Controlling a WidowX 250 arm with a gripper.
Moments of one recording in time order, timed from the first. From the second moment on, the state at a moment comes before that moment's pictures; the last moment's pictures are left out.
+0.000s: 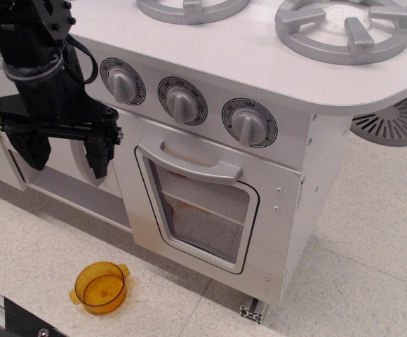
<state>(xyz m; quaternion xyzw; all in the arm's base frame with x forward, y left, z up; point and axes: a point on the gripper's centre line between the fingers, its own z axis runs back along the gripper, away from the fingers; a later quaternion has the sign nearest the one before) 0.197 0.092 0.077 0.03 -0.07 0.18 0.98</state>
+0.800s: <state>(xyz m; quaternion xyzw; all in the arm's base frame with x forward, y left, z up) 0.218 0.103 0.037 -0.01 -0.07 0.42 0.91</state>
